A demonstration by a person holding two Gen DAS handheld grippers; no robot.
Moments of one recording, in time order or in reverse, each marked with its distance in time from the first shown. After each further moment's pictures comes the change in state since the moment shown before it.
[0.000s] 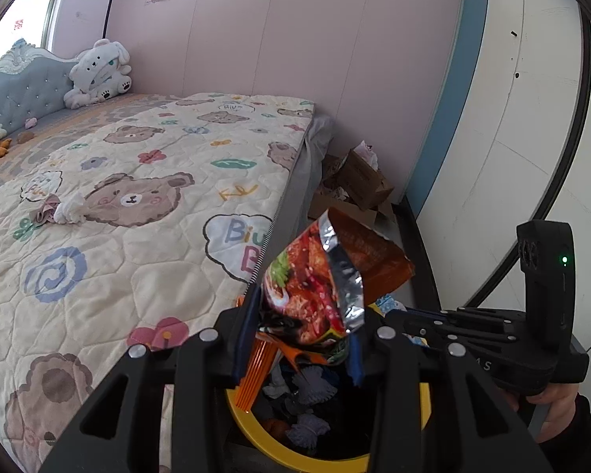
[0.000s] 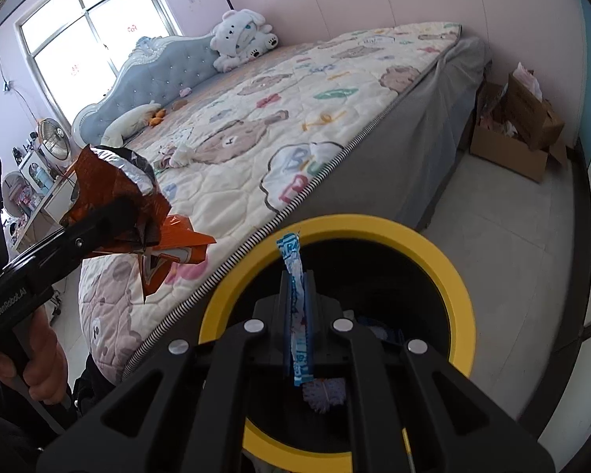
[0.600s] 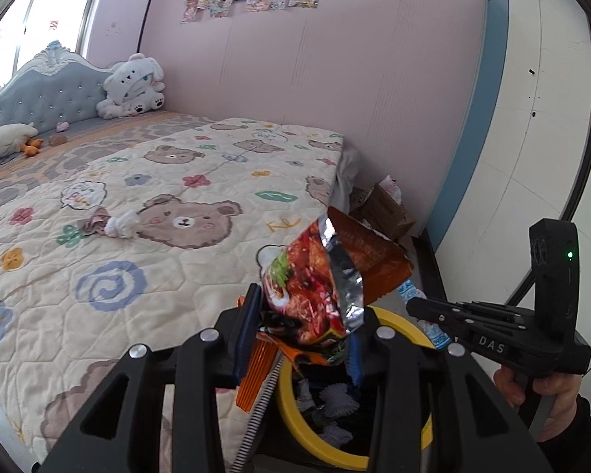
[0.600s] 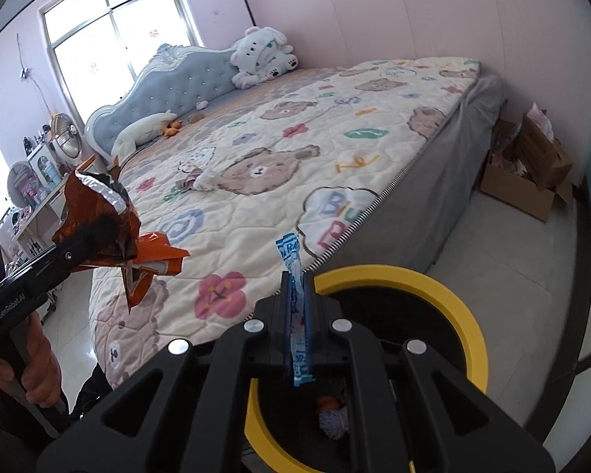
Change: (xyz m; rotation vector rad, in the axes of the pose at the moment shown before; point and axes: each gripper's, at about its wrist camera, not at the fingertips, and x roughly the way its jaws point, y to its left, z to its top) left arm -0.056 0.040 0.010 -0.059 -0.113 0.071; right arm -0.015 0.049 0.033 -0.078 -0.086 0.006
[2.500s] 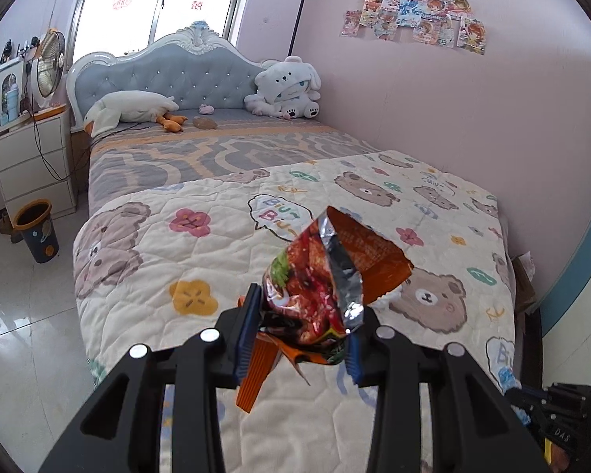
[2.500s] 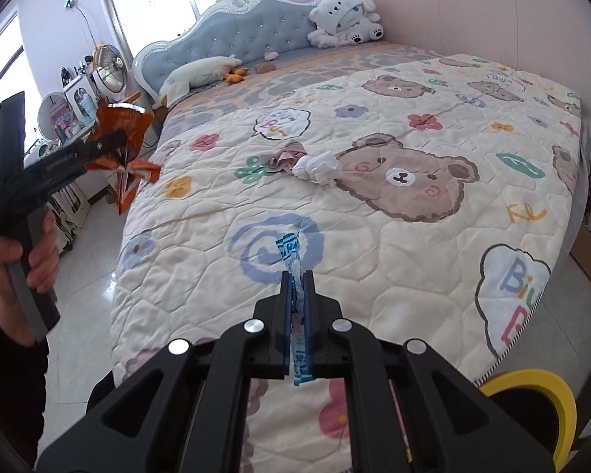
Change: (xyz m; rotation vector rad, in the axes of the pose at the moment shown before) left arm -0.034 0.299 0.065 -0.259 -0.075 0.434; right arm 0.169 0.193 0.068 -0.221 0.140 0.143
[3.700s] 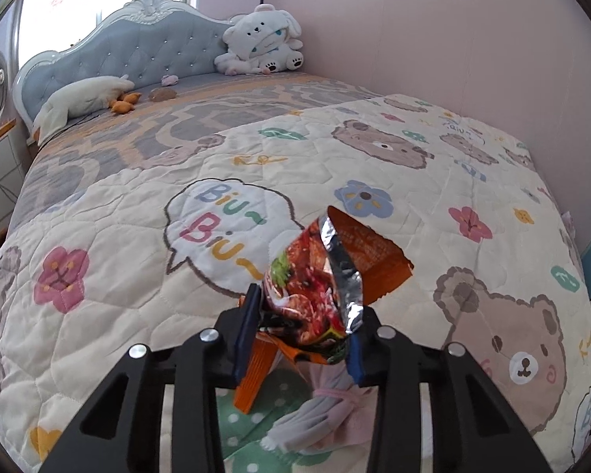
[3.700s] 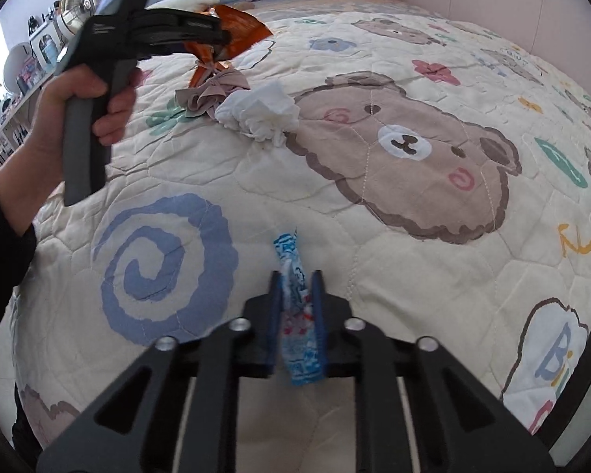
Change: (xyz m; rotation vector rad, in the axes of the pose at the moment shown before) left arm 0.294 -0.046 0.057 0.116 0.160 0.022; right arm 0.171 -0.050 0.031 -0.078 0.207 -0.126
